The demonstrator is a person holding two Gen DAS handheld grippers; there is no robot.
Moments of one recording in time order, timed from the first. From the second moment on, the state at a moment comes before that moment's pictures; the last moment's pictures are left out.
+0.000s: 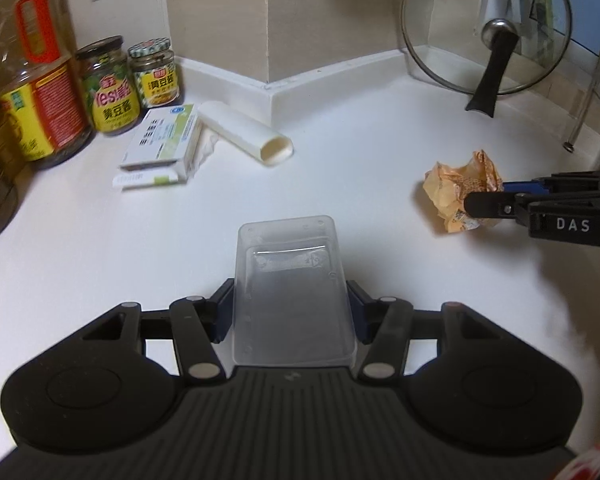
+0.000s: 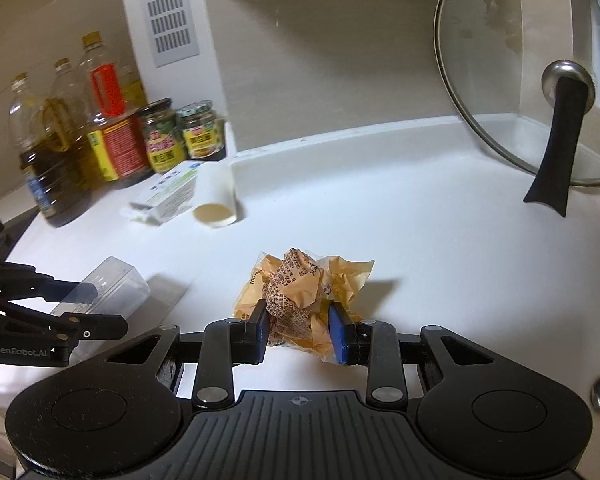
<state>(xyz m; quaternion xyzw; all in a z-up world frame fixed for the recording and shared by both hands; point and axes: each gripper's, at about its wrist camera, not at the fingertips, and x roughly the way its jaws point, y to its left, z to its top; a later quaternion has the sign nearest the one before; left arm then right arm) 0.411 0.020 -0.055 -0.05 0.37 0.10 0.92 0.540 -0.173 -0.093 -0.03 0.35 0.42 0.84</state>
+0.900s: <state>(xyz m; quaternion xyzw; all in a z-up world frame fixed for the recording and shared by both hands) 0.200 -0.008 -0.093 -0.06 0.40 0.04 0.92 0.280 -0.209 -0.046 -0.04 0.34 0.39 0.85</state>
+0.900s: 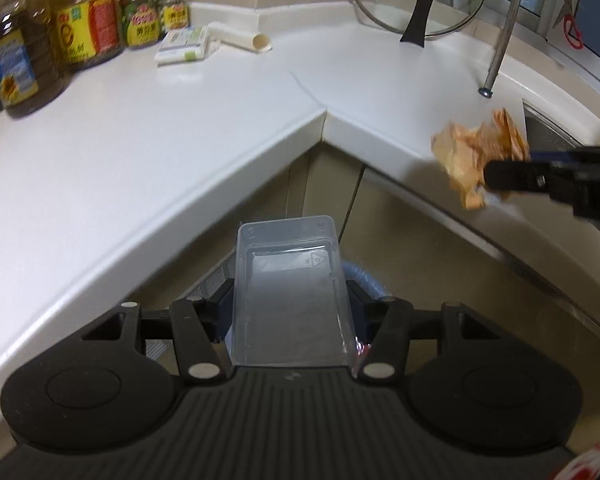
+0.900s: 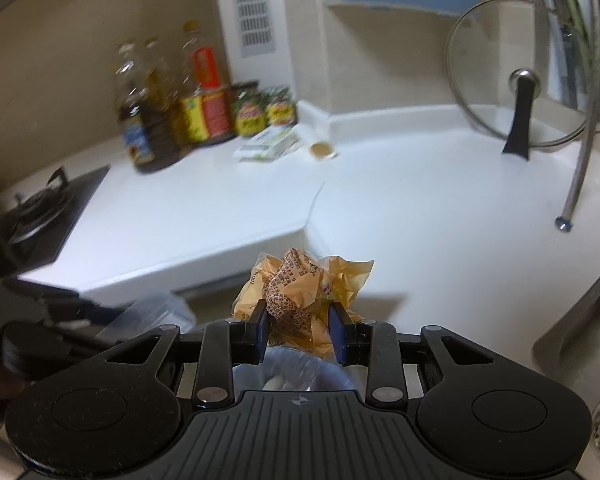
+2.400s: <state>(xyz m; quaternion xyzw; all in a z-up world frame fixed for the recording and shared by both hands) 0.243 0.006 -0.231 -0.12 0.51 0.09 0.85 0.280 -0.156 -0.224 -0.21 0.47 0.46 0.73</state>
